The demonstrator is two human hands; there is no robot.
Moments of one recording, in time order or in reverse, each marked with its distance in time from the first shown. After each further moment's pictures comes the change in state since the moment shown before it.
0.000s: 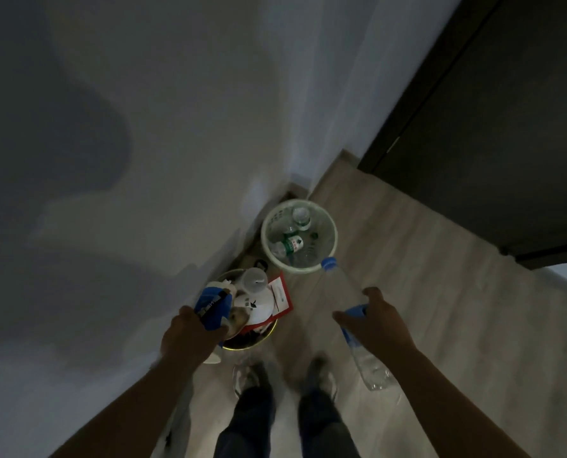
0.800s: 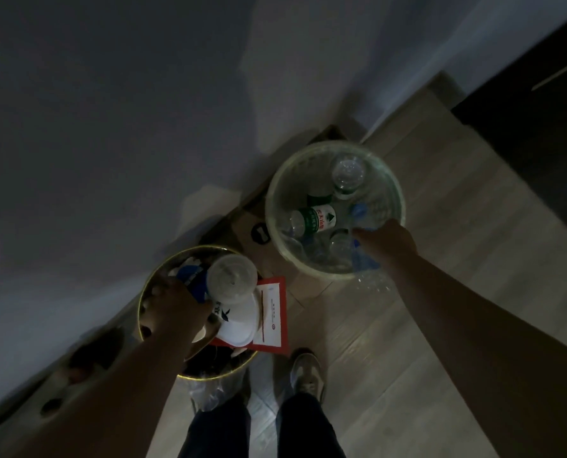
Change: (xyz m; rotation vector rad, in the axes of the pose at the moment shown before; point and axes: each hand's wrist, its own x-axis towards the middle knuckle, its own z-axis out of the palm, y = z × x) left_hand 0.271 -0.002 0.214 0.217 0.028 -0.294; right_hand 0.423 -0.006 0.119 -0.180 -0.035 0.095
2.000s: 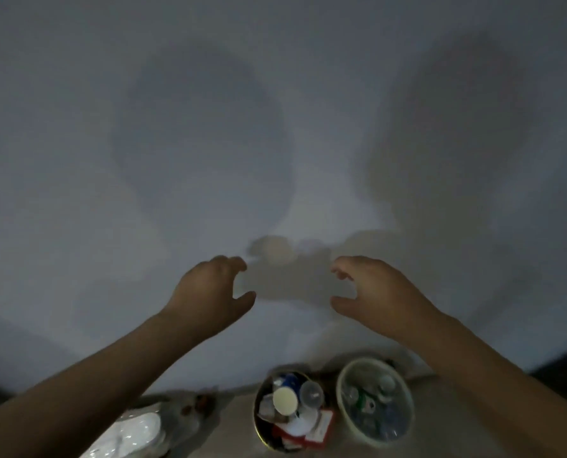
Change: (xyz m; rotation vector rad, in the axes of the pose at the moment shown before) left_hand -0.542 -0.215 -0.434 -0.305 0.758 0.330; right_hand -0.633 -0.124 -0.289 -0.610 0.163 -1.535
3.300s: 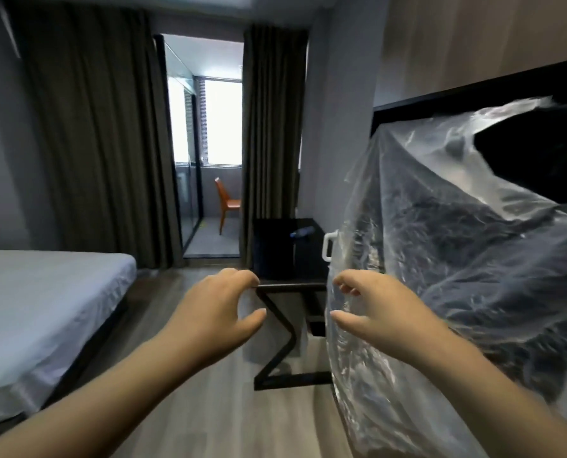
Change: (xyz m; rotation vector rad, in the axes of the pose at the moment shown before) left_hand -0.765 -0.546 -0.366 0.371 0.728 -1.359; right_hand -0.092 -1.084 0.192 0.116 -0.125 -1.612
